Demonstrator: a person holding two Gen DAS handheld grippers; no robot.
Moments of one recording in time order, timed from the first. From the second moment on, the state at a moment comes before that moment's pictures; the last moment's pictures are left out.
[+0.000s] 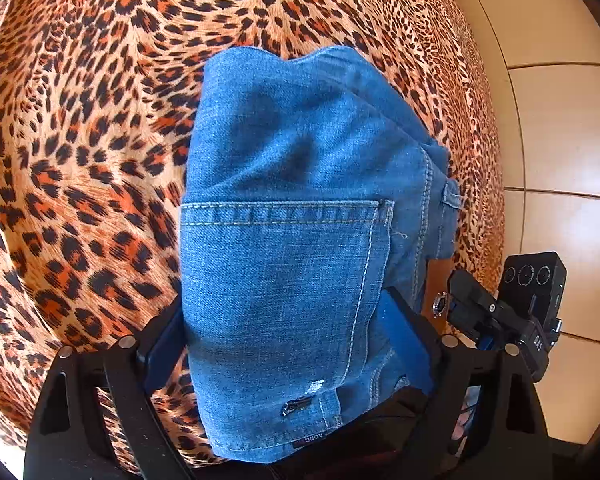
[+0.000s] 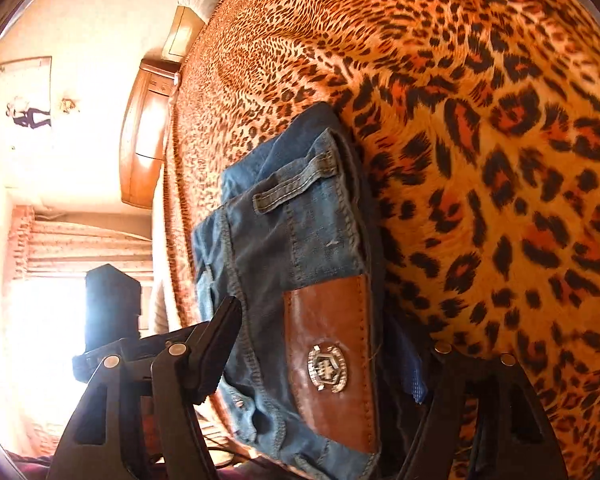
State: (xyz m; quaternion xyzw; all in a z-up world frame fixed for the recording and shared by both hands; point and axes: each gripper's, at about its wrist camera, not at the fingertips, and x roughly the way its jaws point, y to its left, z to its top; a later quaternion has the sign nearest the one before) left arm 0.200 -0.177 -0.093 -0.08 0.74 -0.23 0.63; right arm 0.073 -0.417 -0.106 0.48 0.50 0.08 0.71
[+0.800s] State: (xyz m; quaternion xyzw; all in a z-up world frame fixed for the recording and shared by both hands) left arm 0.308 -0.111 0.022 -0.07 0.60 -0.18 0.78; right arm 0.203 -0.319 0.025 0.20 0.49 0.10 0.85
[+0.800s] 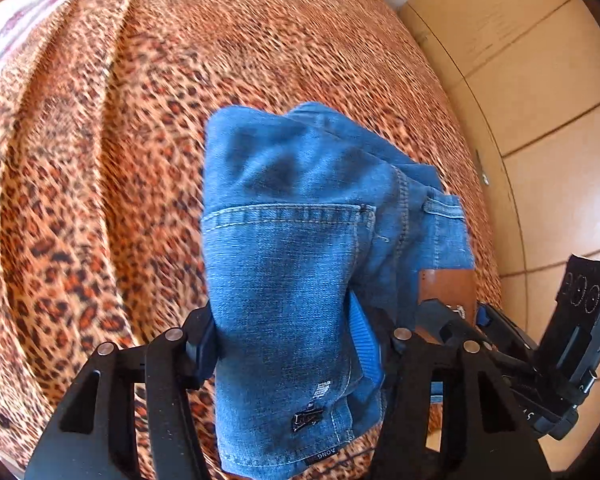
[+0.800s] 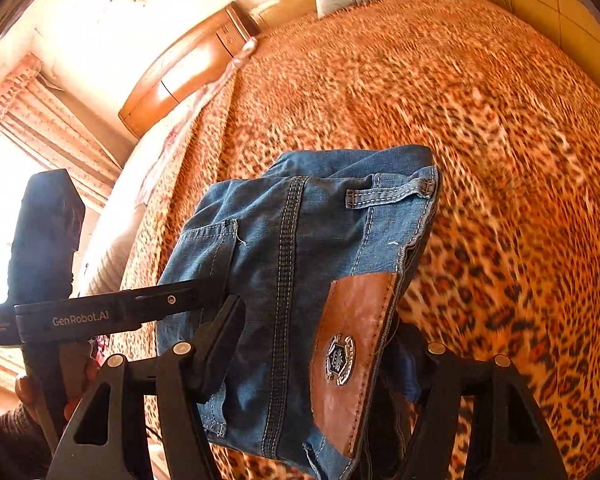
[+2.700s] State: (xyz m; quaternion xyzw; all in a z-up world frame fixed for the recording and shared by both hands) left arm 0.145 -0.107 0.047 0.03 0.47 -0.03 0.88; right arm 0.053 -0.312 0.073 0.07 0.42 -0.14 0.89
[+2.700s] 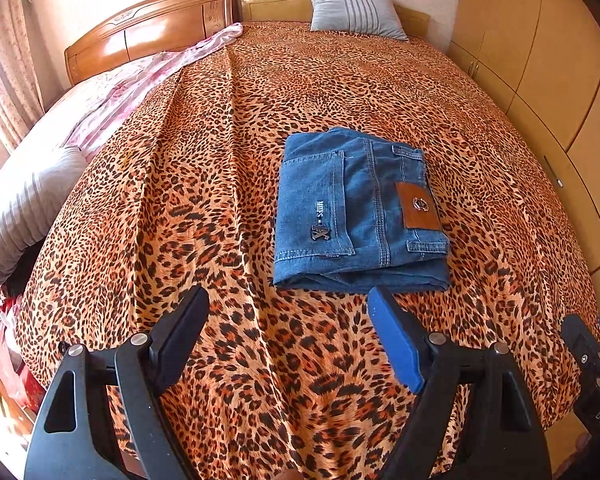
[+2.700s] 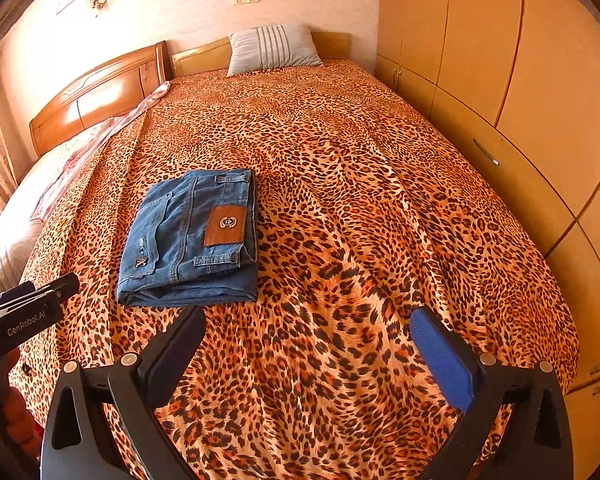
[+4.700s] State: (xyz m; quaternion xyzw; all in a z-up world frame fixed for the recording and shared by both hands) left arm 0.106 -0.133 0.050 0.04 0.48 -0.10 0.87; right arm 0.029 -0.329 0.074 0.06 0.44 -0.16 0.88
